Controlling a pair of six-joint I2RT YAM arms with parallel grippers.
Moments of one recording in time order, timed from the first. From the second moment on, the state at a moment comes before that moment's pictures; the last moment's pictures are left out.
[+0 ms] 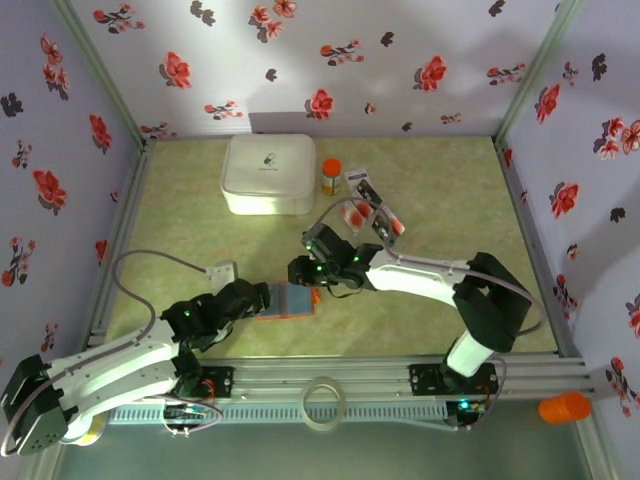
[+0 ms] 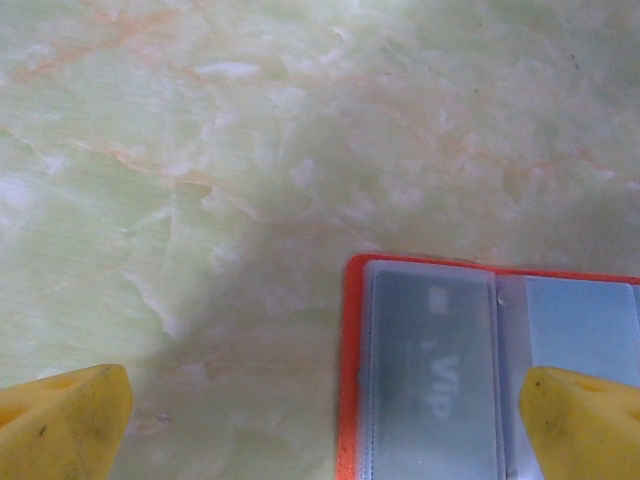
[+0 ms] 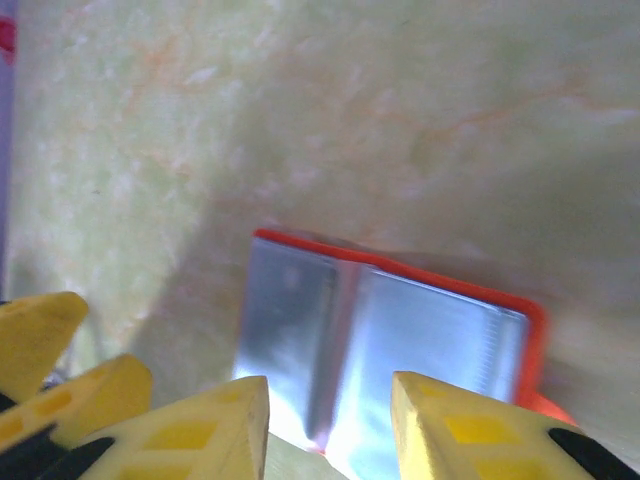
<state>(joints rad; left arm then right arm) -0.97 0.80 0.40 -0.56 -0.53 -0.97 0.98 1.61 1.02 -0.29 -0.12 0.84</state>
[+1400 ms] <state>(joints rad) -0.97 0.98 0.42 -0.42 -0.47 -0.96 0.97 1.67 0.98 -0.50 0.02 0.66</state>
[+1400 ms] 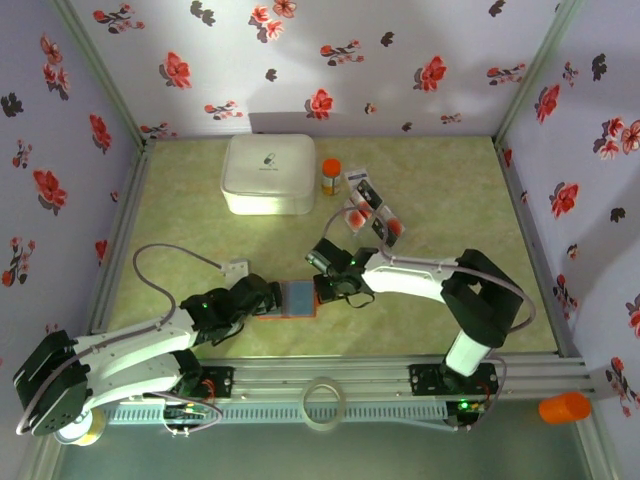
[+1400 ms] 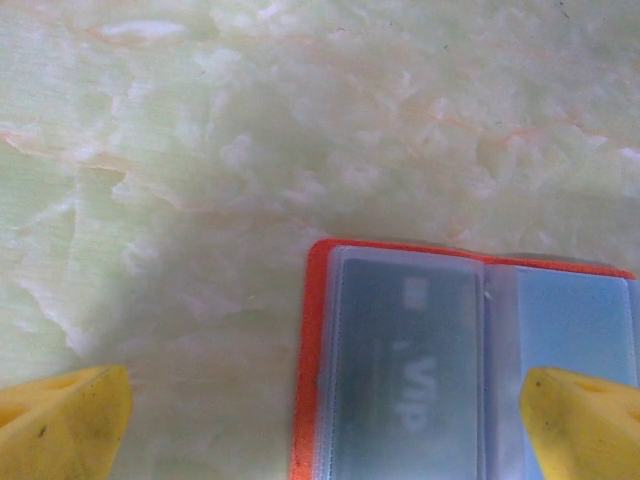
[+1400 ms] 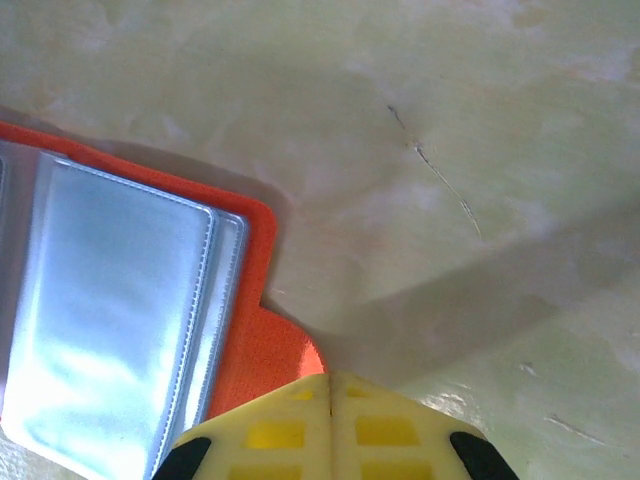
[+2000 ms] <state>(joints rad) -0.97 0.98 0.42 -0.42 -0.46 -0.95 0.89 1.46 0.82 -0.53 0.05 0.66</state>
